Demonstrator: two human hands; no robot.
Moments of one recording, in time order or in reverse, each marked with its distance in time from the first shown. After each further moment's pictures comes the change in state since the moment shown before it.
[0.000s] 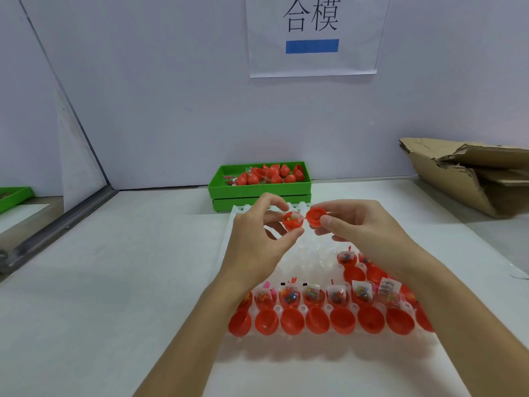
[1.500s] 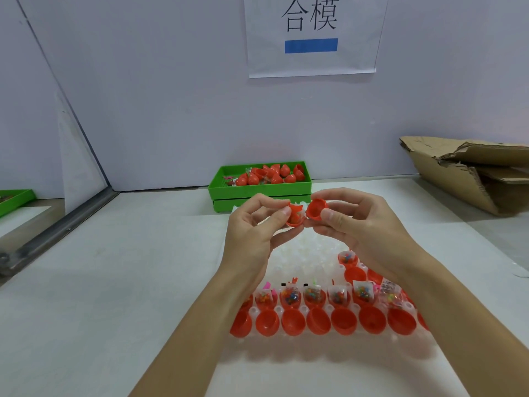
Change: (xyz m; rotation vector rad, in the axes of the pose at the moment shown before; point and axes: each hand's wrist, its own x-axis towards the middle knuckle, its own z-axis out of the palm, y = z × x) left_hand 0.002 0.010 0.000 -0.758 0.055 -0.309; right_hand -0.002 -0.007 0.006 0.465 0.020 -0.007
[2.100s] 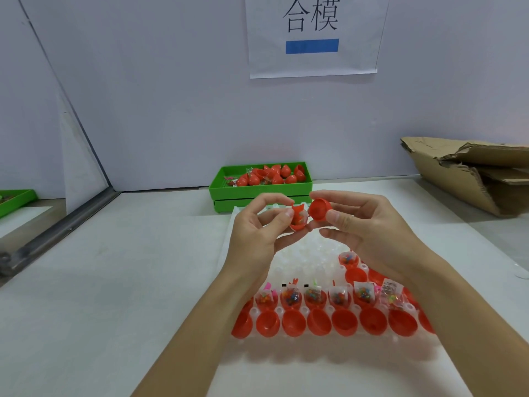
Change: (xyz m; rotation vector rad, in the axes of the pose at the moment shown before) left_hand 0.000 -0.003 0.001 -0.022 -0.066 -0.004; right_hand -0.002 -0.006 -0.002 0.075 -0.058 0.028
